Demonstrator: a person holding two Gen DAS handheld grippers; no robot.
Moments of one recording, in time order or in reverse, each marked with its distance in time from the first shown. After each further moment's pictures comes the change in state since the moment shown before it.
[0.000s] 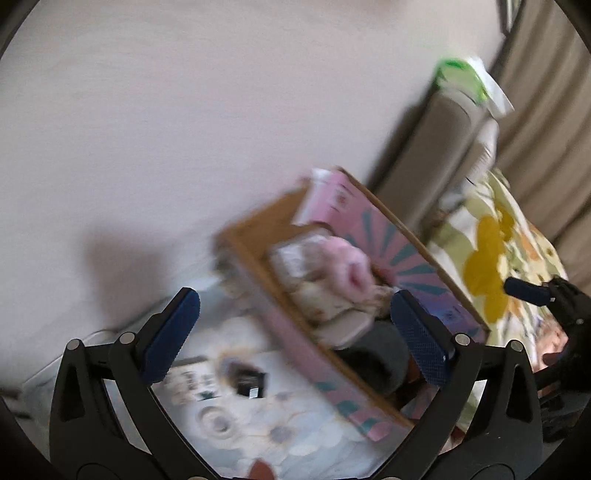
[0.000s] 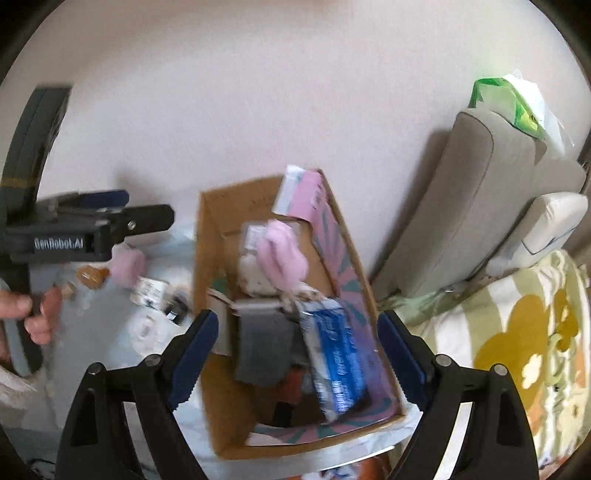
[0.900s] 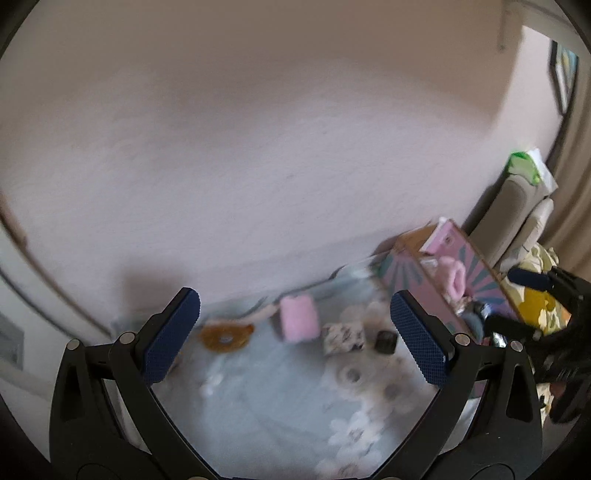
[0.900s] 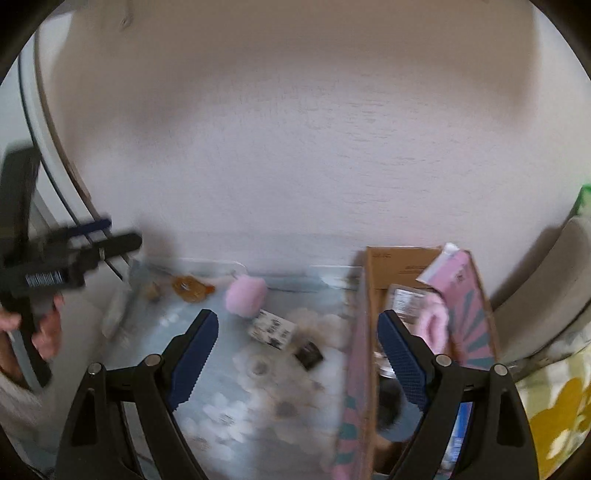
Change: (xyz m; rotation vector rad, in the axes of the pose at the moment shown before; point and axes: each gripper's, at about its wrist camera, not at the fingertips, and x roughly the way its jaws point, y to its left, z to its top) left arm -0.154 0.143 -0.105 -0.239 -0.220 0.262; right arm -0.015 0.142 0.022 -0.220 -0.135 0.252
